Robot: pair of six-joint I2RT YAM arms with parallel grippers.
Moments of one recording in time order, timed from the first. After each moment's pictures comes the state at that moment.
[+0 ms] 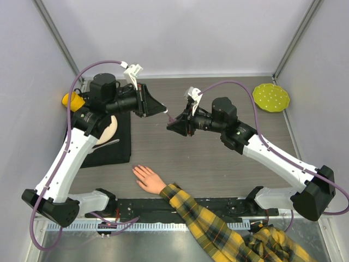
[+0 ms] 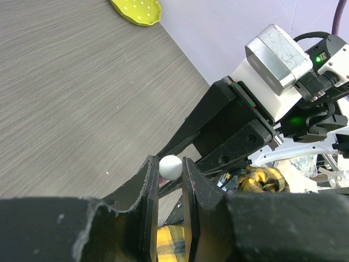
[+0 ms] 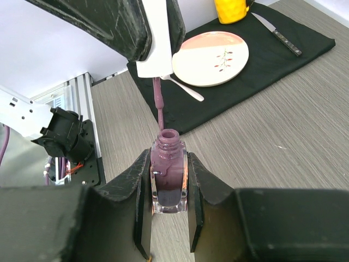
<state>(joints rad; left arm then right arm) -0.43 1.21 1.47 -0.55 0.65 -0.44 0.74 1.24 1.07 0.04 -0.51 0.16</state>
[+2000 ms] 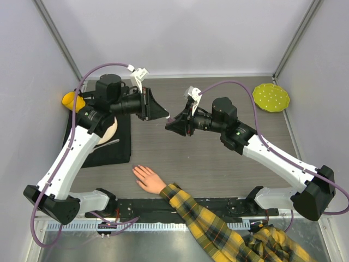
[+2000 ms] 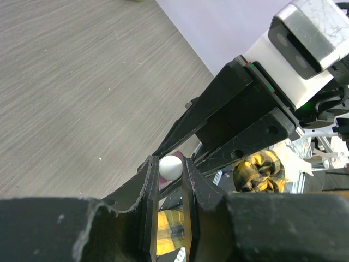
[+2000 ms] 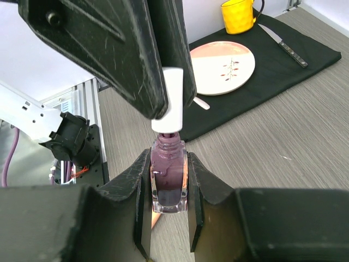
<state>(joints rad) -0.45 1.24 1.47 -0.60 0.68 -0.42 0.75 1.24 1.07 0.07 -0.52 0.17</state>
